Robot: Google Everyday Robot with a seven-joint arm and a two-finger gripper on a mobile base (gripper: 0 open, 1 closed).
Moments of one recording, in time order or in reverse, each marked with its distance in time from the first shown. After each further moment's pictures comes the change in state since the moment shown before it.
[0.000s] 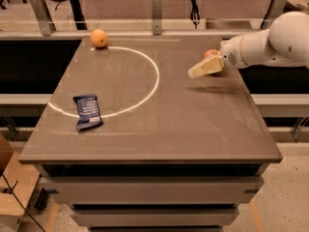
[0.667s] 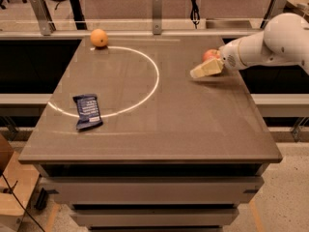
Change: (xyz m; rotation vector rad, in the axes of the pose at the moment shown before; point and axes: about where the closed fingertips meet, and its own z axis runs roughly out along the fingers) arm 0.020 -0.011 0.016 0.014 0.076 0.027
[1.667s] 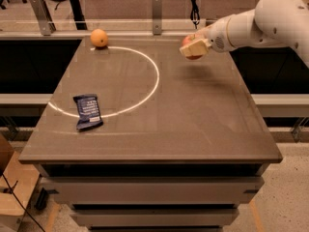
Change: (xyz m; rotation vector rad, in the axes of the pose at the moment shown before) arm -0.081 0.023 -0.008 -0.009 -0.112 -0.138
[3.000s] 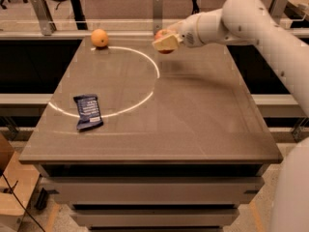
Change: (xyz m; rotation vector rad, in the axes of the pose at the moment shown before) arm -0.055 0.025 0.065 -0.080 -0.123 -0.003
